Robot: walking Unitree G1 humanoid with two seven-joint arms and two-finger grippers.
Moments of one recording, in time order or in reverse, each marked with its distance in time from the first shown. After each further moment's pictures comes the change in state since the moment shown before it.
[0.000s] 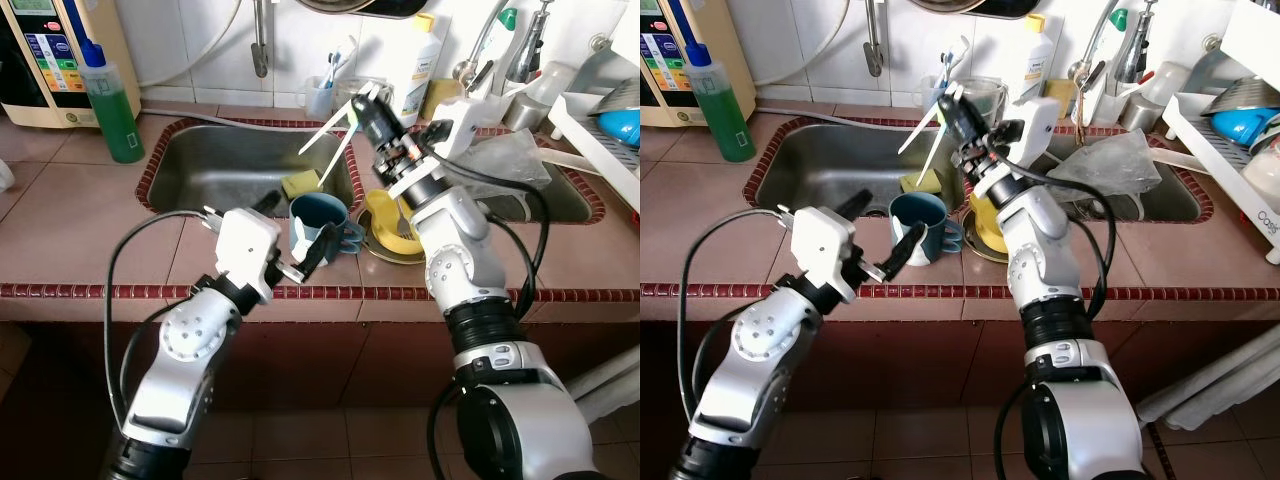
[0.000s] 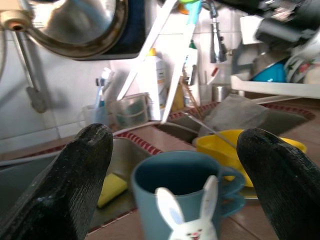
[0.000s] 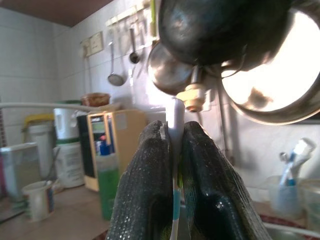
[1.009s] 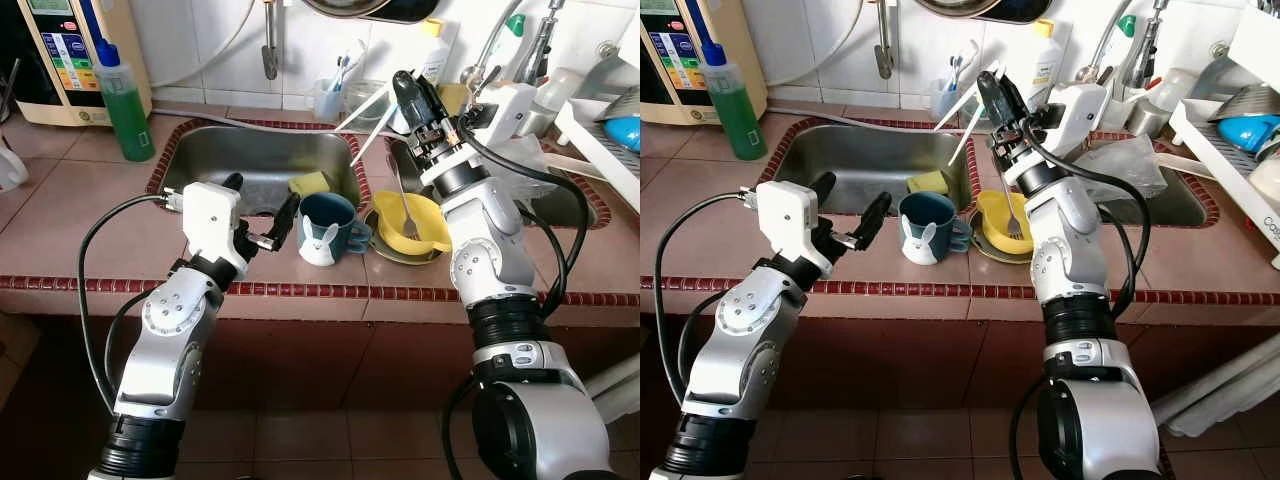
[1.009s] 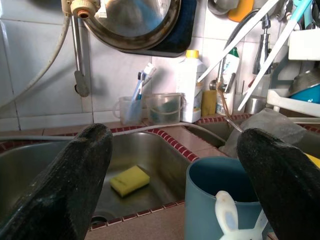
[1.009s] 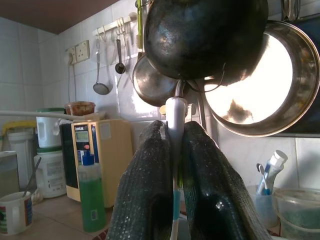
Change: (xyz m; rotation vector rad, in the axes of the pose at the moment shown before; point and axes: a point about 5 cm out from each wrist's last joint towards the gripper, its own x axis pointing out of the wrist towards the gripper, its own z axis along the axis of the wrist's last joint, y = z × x) left arm 0.005 0.023 -0.001 -0.099 0.012 0.127; right arm -0.007 -0.014 0.013 -0.046 -0.031 -0.063
